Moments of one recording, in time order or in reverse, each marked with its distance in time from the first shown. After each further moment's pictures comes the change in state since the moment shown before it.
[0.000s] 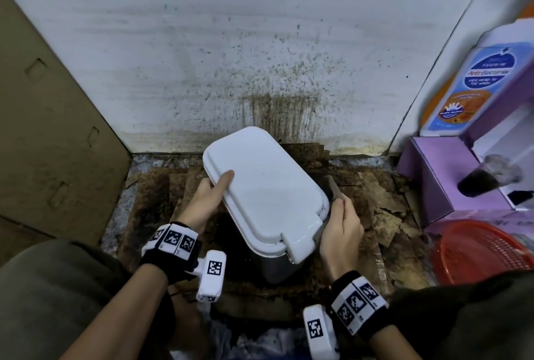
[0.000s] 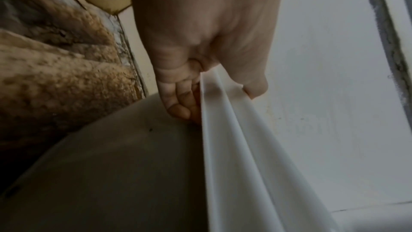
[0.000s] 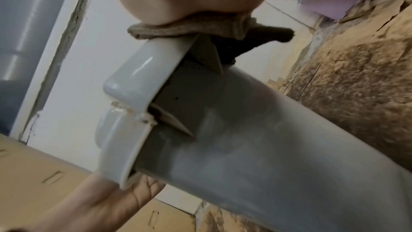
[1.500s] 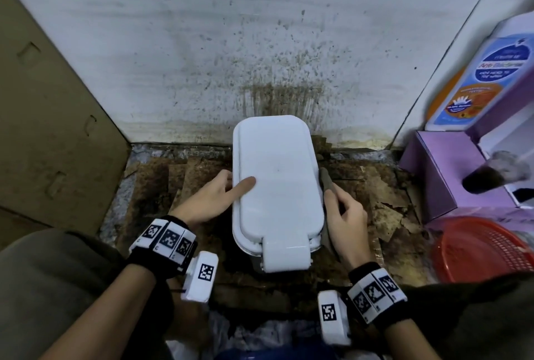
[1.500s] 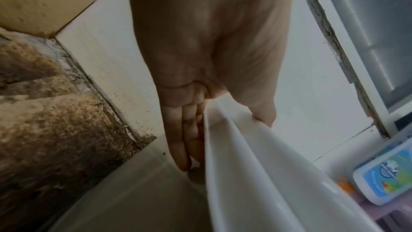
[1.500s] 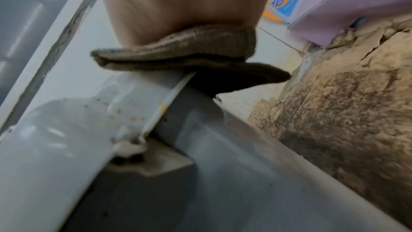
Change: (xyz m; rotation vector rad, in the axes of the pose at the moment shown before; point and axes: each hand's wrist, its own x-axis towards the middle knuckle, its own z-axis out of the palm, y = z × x) left_hand -0.015 0.019 -0.002 0.427 -0.260 0.012; right_hand 0.024 0.004 -0.016 -0.055 -0.270 -0.034
